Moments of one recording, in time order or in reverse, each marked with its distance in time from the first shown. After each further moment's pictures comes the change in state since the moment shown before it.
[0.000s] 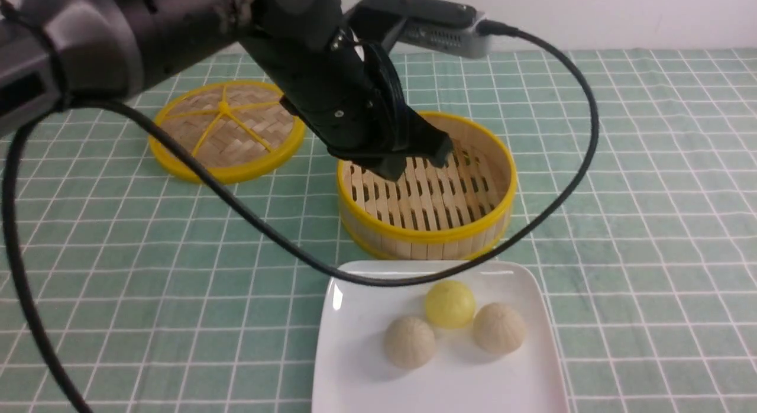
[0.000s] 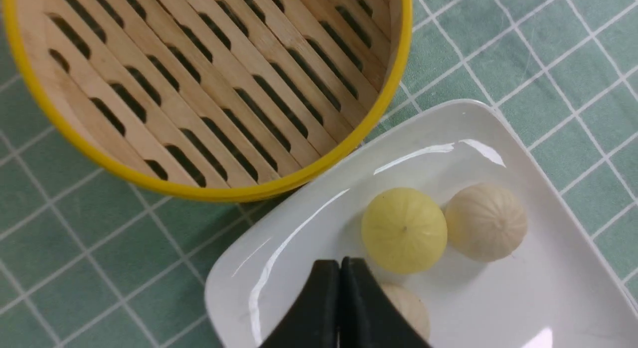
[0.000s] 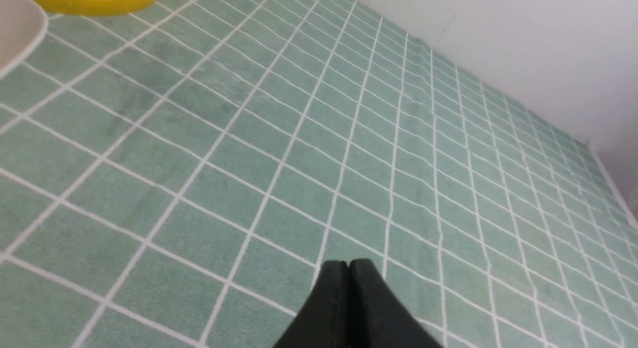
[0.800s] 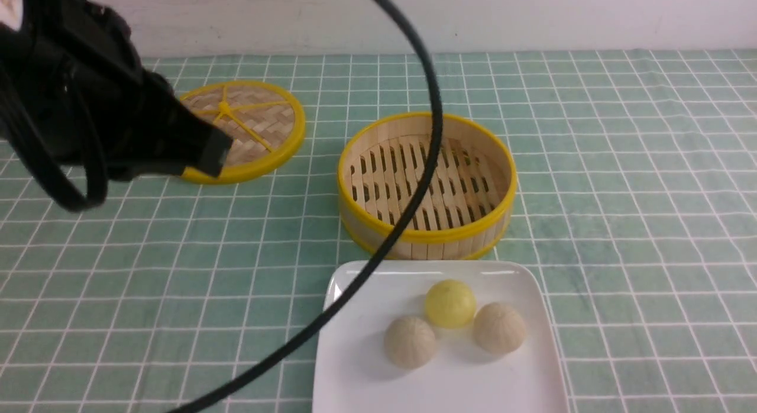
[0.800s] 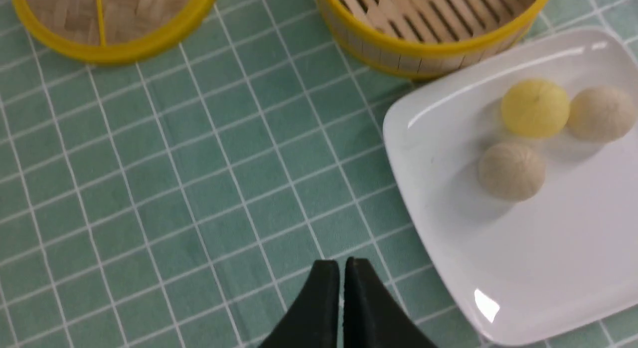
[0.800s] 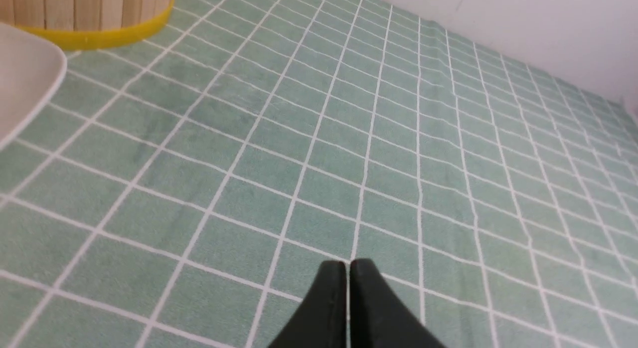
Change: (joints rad) right arm 0.000 0.000 0.000 0.046 0.021 0.158; left arm 0.000 -0.493 0.249 0.282 0.228 -0.192
